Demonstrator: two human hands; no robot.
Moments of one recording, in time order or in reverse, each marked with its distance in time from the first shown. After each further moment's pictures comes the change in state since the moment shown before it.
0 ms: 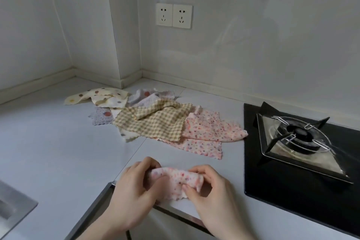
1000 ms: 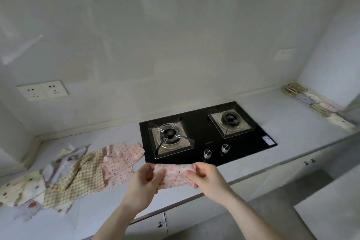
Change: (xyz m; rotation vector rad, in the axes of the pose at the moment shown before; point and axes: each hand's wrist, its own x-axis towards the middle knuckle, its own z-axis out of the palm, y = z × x) left_hand 0.026 0.372 -0.052 -0.394 -0.705 -0.195; right_hand -0.151 -0.169 -0.319 0.236 0.200 0.448
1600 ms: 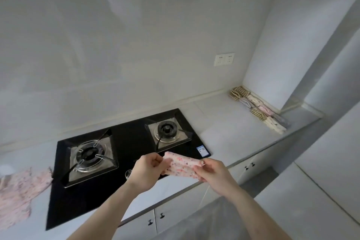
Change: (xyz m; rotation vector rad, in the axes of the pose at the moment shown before) left_hand 0.113 0.114 0.326 0.275 -0.209 0.104; right_hand -0.007 0.156 -0.334 0.046 0.194 0.166
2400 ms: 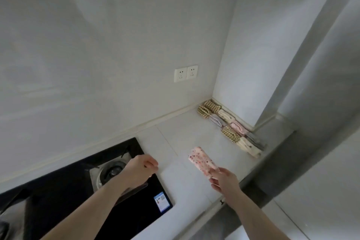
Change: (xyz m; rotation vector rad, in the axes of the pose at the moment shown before) left_hand 0.295 0.093 0.122 0.228 -0.244 0.005; right_hand 0.205 0.101 -0.227 0.561 0.479 0.503
